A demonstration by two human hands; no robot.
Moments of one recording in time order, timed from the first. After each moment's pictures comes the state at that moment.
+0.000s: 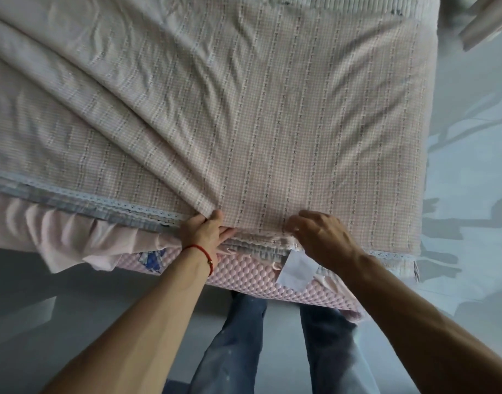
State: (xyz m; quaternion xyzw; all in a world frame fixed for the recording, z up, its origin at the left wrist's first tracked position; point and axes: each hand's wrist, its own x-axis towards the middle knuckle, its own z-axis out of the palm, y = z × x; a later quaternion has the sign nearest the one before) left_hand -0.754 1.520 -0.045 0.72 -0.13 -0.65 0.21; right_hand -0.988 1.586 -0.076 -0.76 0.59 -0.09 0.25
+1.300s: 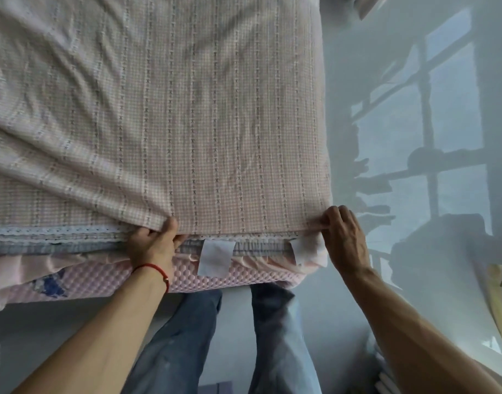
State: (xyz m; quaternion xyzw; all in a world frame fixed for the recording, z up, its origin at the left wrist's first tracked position) left_hand -0.821 1.574 -0.080 0.76 -0.22 -0.56 0.26; right_hand -1.136 1.734 -0.096 -0.51 0.85 -0.04 0.15
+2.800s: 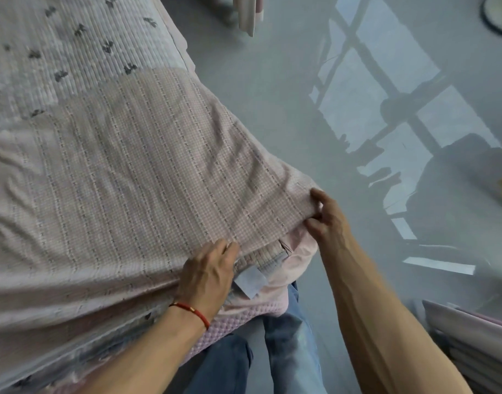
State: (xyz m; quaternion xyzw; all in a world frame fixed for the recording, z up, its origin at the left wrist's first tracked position) left_hand -1.001 1.609 -0.020 0.19 -0.97 -0.16 -0.07; right_hand -1.224 1.744 -0.090 0.35 0.49 -0.69 0.41
